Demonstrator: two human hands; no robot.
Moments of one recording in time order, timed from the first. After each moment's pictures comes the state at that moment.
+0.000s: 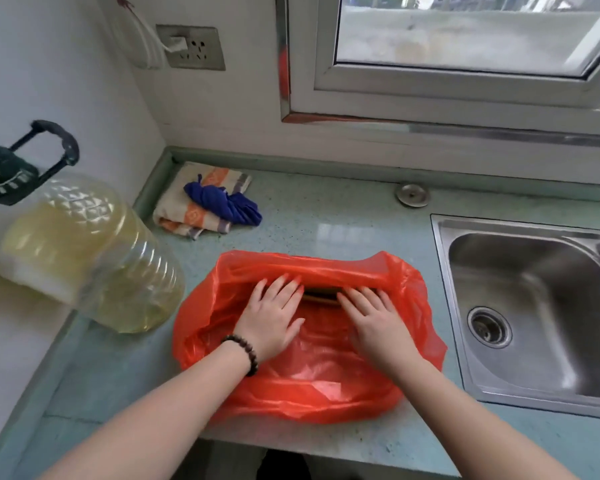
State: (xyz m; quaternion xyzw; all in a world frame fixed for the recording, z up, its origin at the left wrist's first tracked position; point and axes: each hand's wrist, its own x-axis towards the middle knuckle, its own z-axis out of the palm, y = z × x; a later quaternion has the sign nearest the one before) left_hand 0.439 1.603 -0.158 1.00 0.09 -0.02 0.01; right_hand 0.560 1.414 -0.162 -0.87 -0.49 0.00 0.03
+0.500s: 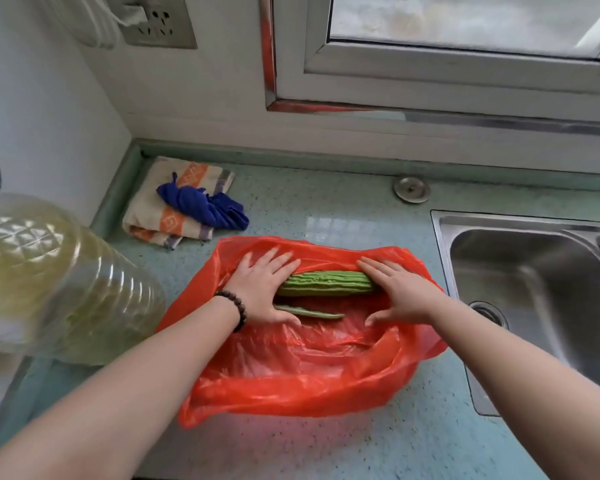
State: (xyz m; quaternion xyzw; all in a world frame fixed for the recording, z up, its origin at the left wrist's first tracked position) left_hand 0.514 1.682 -0.164 0.99 0.04 -0.16 0.04; right_hand 0.677 1.430 -0.154 -0.85 -0.47 0.24 -0.01
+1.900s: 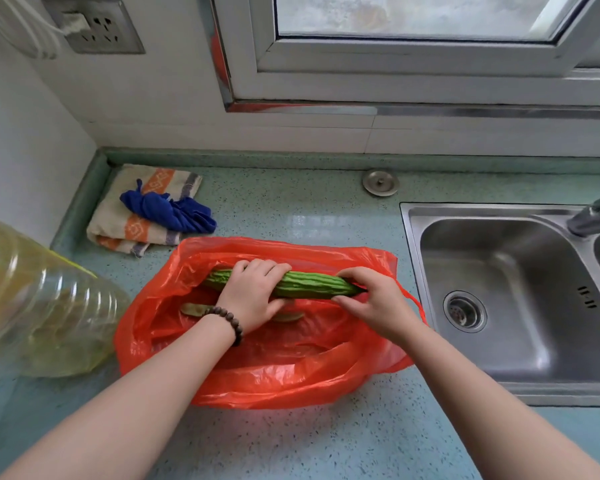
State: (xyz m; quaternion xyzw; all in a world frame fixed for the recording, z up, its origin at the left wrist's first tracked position) left_hand 0.530 1.624 -0.161 0.99 0.04 0.04 0.09; right_hand 0.641 1.405 -0.146 -0.83 -0.35 0.15 0.40
